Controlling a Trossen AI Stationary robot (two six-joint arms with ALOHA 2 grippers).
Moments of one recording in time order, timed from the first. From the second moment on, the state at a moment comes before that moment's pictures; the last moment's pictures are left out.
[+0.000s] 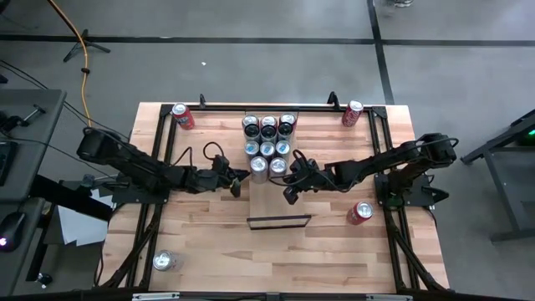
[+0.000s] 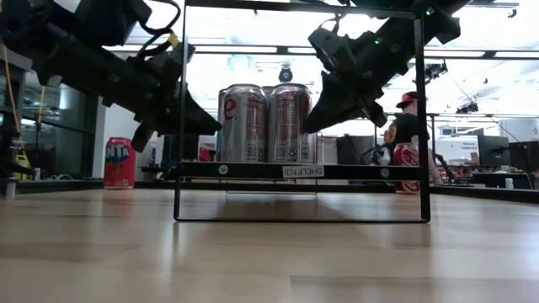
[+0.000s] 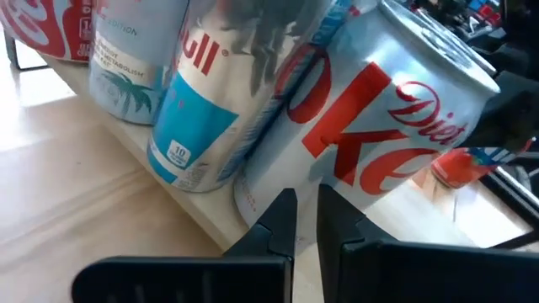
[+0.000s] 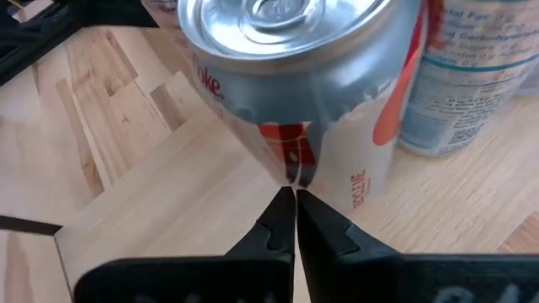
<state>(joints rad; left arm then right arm) -0.16 1.41 0.37 0.61 -0.57 -0.80 0.13 1.56 0.87 -0.07 0.33 0.72</state>
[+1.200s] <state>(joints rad) -0.38 1.01 1.23 -0.84 -0.11 -0.25 0.16 1.17 0.87 -0.32 0.30 0.69</state>
